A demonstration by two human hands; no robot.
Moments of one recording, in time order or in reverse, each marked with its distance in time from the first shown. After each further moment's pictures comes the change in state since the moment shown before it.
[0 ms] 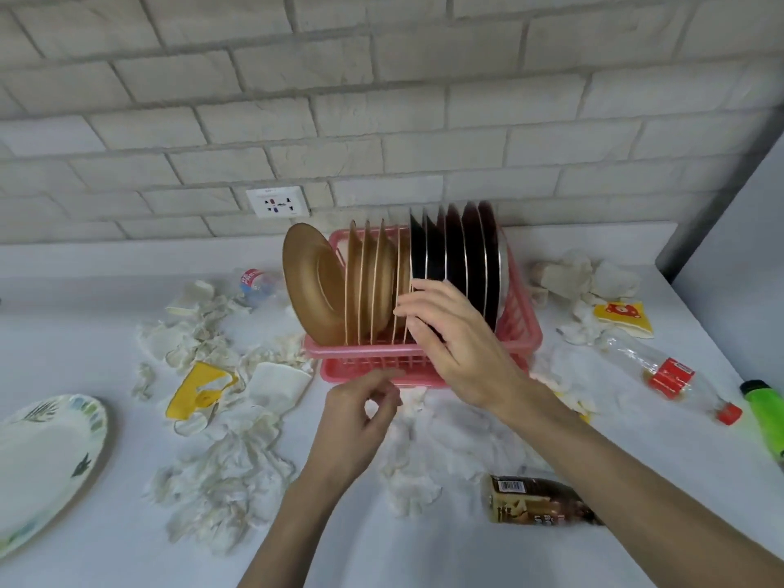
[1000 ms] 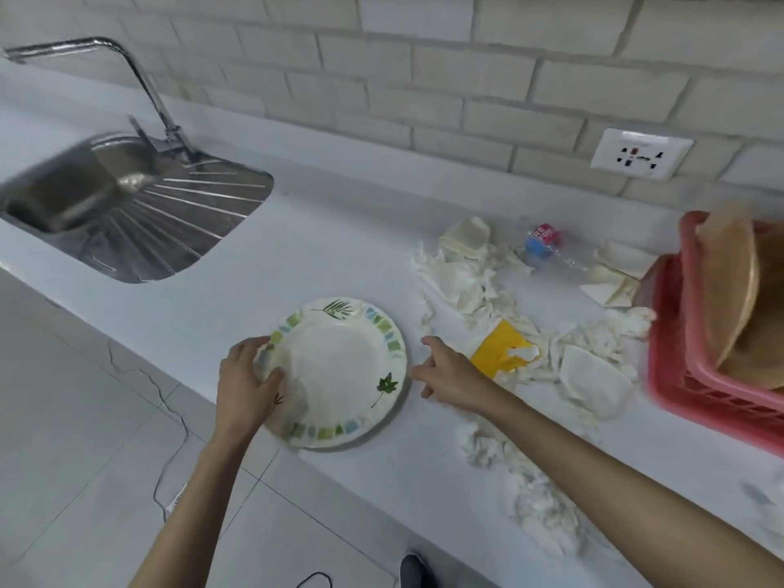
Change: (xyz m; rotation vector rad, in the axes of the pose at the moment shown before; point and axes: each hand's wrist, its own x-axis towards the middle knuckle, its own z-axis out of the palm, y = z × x) left_hand -0.163 -0.350 -0.416 0.358 0.471 -0.729; right_hand 0.133 -0.176 0.425 0.308 -0.828 0.633
